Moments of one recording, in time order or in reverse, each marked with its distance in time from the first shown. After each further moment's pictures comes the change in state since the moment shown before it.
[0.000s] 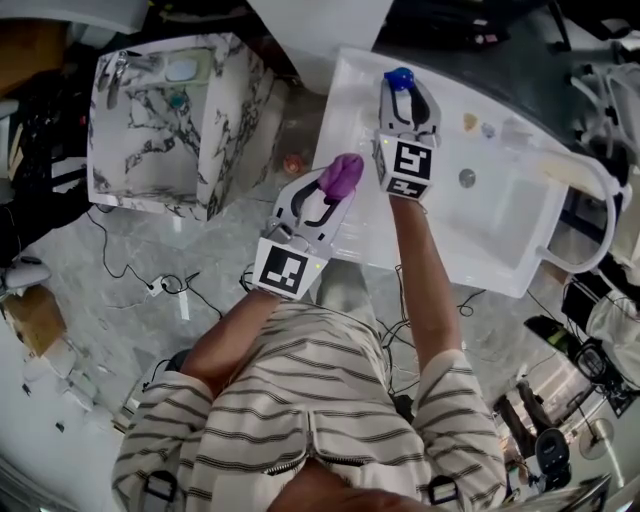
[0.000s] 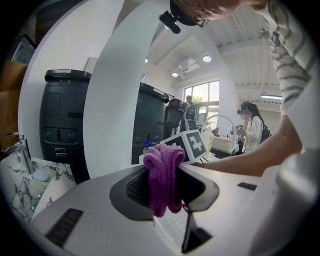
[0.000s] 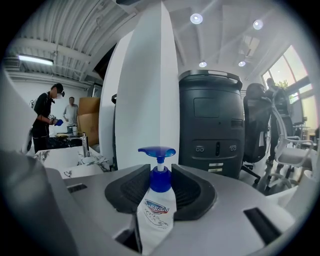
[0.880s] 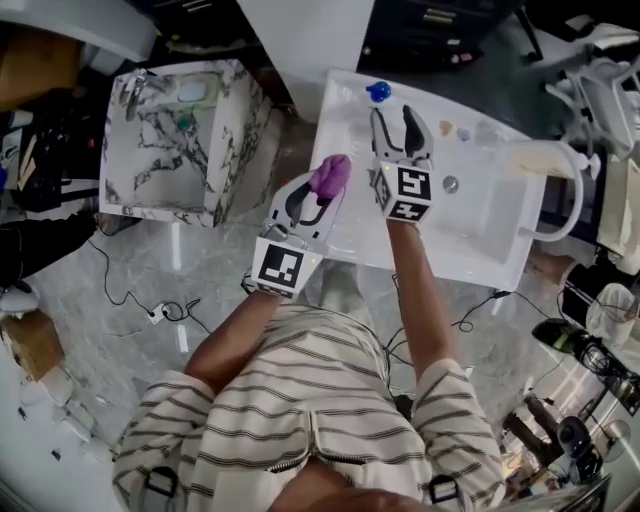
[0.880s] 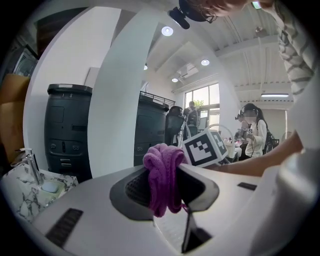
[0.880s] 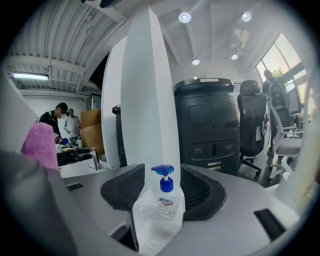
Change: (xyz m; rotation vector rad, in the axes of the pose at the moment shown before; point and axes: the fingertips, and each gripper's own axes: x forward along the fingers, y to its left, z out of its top) left arm -0.028 -0.011 0.039 0.011 -0.054 0.047; right arm -0.070 0.002 0.038 0.102 -0.016 0.025
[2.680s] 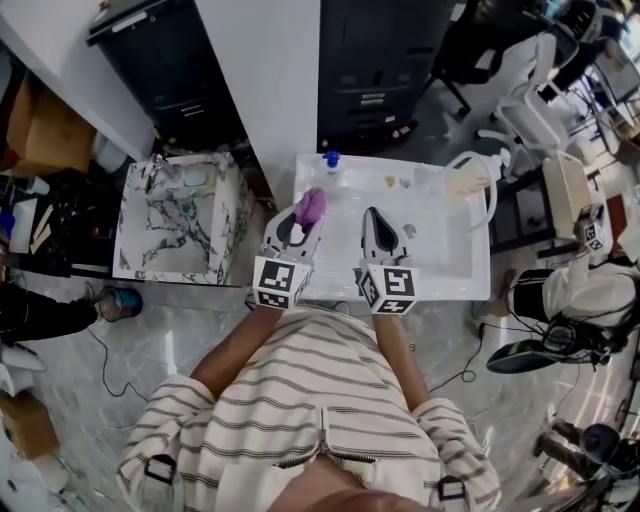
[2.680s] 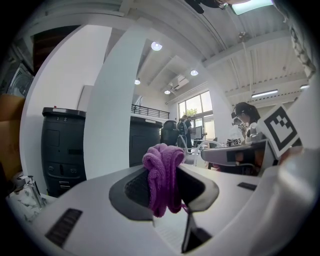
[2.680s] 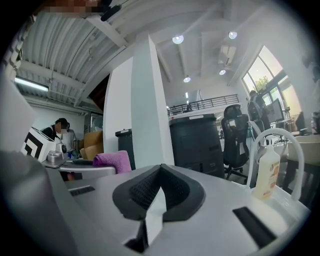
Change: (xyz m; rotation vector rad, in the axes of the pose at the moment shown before) left arm -0.033 -0.032 0.080 0.101 -0.137 -0.024; right arm -0.200 0.038 0.090 0.043 -0.169 -0.079
